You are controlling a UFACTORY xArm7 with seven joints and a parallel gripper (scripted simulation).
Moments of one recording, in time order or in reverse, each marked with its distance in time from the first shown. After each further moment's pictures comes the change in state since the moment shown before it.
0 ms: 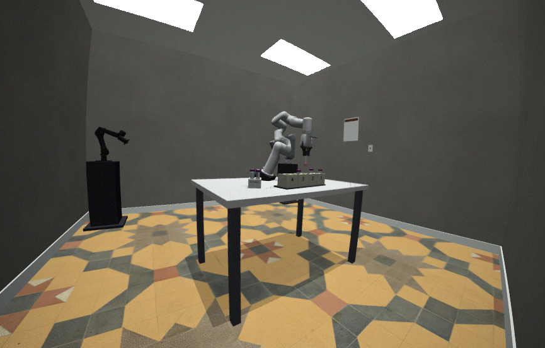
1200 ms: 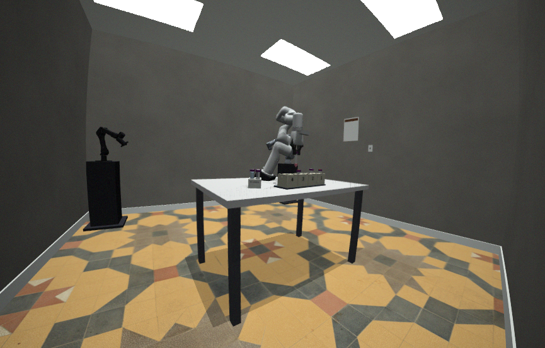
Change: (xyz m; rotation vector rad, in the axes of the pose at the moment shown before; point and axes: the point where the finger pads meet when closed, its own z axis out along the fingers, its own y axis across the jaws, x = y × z) arm 0.036 0.152 0.000 -0.002 0.000 0.000
